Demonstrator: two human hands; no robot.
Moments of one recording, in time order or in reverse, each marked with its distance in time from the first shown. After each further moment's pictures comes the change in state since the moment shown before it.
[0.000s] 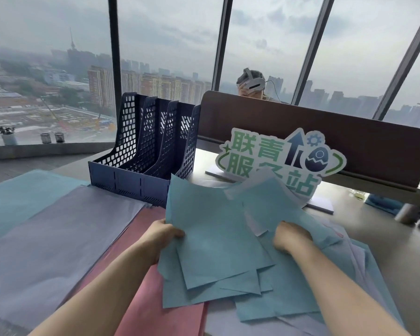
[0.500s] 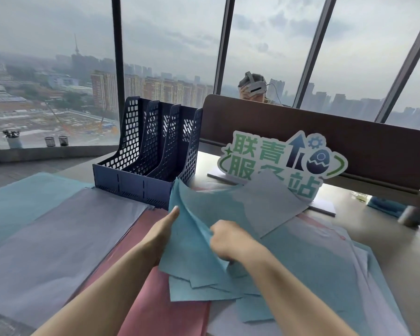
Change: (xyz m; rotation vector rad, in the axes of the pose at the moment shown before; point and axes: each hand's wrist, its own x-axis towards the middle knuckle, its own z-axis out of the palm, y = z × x) left_hand 0.004 0.000 -0.002 -0.201 -0.012 -0.100; right_hand -0.089 -0.110 -0.018 0.270 -0.099 -0.476
